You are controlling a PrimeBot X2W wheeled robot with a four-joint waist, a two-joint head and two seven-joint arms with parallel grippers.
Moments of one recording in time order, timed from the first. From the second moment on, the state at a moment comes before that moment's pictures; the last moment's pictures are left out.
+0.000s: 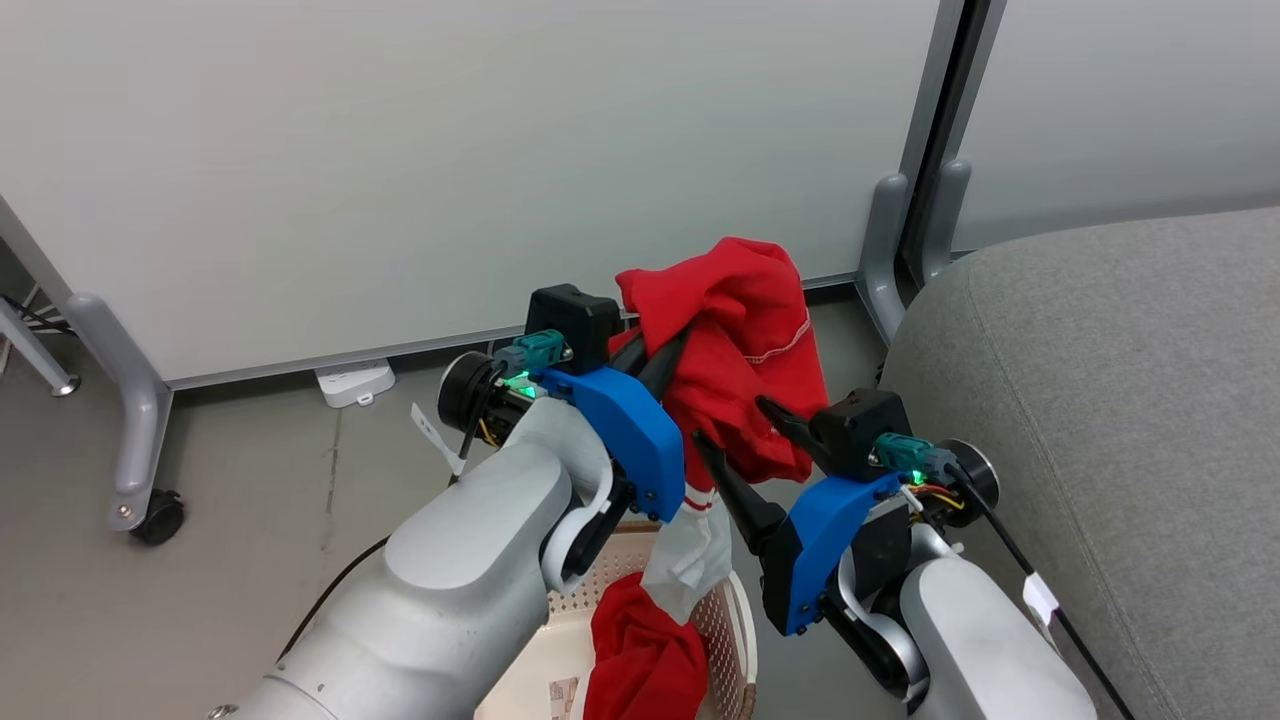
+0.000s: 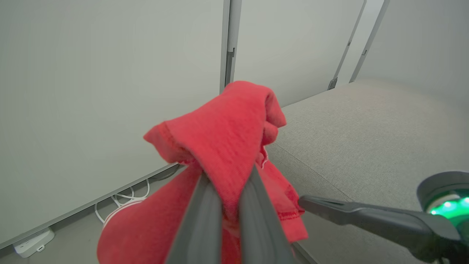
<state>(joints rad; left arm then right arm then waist) -0.90 0.05 -1.02 0.74 -0.89 0.07 -0.14 -0.38 -0.05 0.38 0.27 0.17 0.13 0.24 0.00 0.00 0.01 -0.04</state>
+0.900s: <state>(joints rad) -0.91 0.05 -1.15 0.64 -1.02 0.09 -0.15 -0.61 -0.05 0.50 0.73 0.30 0.13 0.08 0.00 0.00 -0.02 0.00</state>
